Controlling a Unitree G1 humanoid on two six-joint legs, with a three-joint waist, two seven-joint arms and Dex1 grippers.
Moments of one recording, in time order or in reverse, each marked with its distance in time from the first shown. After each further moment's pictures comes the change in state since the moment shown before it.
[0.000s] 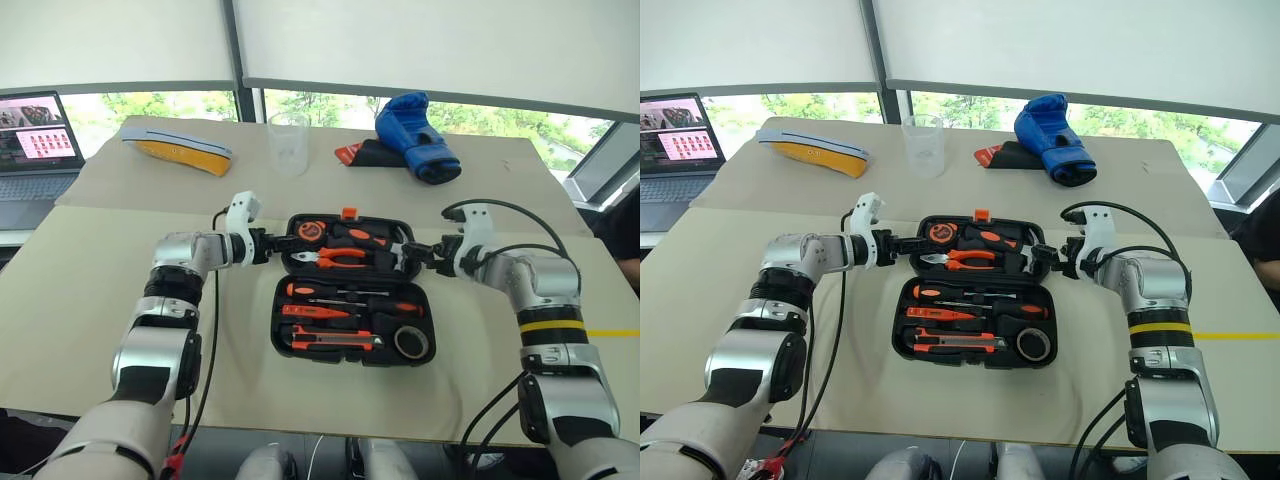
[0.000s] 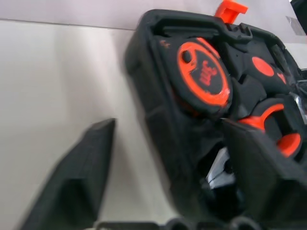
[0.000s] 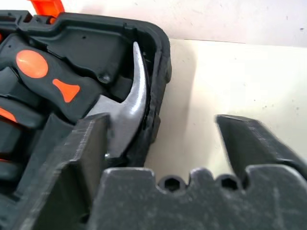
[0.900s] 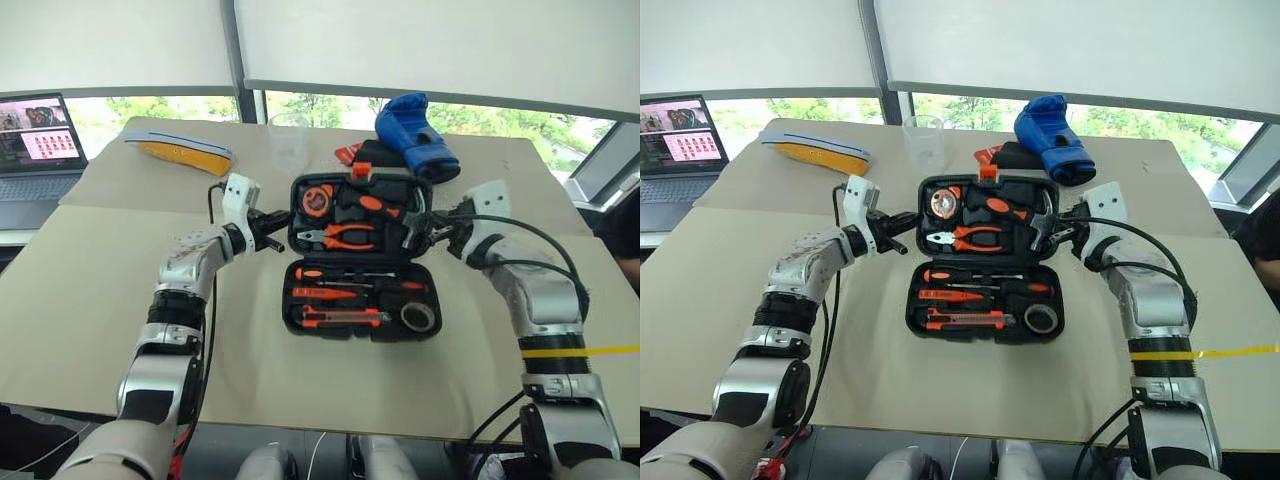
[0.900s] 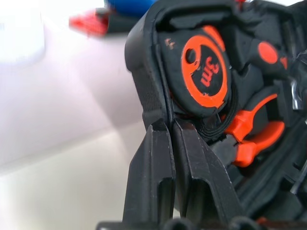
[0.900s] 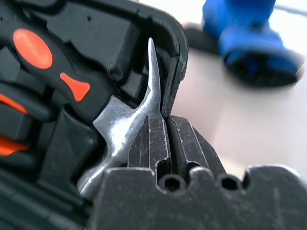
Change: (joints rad) left arm 0.216 0.009 -0.007 -0.363 0.078 -0.462 -0.103; right arm 0.238 -0.007 -0.013 -0.386 -0.190 -0.446 0.001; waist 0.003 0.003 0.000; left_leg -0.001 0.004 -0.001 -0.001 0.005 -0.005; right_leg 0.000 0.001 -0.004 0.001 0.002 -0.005
